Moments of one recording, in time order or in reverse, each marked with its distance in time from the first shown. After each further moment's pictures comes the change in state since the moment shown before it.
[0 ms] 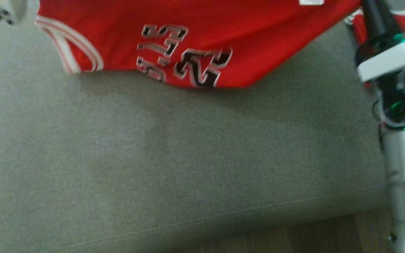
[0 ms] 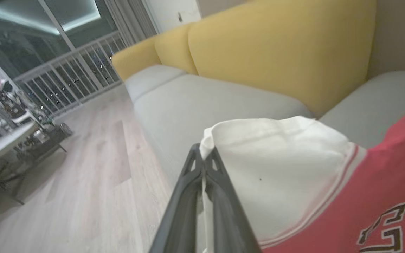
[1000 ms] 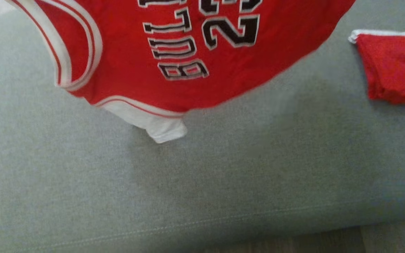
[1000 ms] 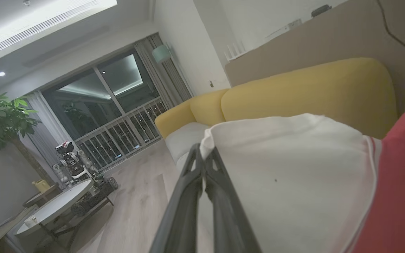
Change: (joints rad) left arm -0.176 0.125 0.080 -0.208 -0.039 0.034 0.059; right arm -0.558 -0.111 -0.007 0.298 -0.123 0.000 0.352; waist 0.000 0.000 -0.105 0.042
